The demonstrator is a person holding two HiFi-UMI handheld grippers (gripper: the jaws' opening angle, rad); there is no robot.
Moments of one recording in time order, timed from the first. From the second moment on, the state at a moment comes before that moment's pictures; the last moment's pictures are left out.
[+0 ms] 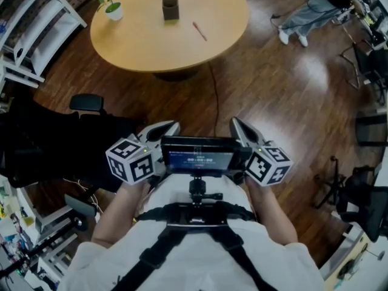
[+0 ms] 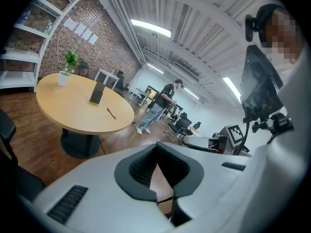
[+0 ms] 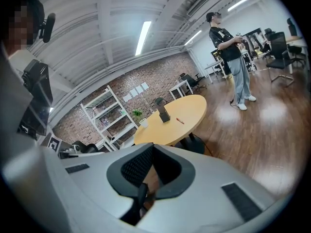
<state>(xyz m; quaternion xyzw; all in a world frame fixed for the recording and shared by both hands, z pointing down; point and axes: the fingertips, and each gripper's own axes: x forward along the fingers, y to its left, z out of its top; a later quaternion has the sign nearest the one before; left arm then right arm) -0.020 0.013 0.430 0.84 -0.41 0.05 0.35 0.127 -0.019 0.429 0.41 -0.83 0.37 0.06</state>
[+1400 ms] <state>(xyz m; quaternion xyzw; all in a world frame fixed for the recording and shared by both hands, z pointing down) -0.049 -0.099 0.446 0.82 -0.43 0.04 0.37 0.088 -0.143 0.453 0.37 -0.84 0.38 0.09</state>
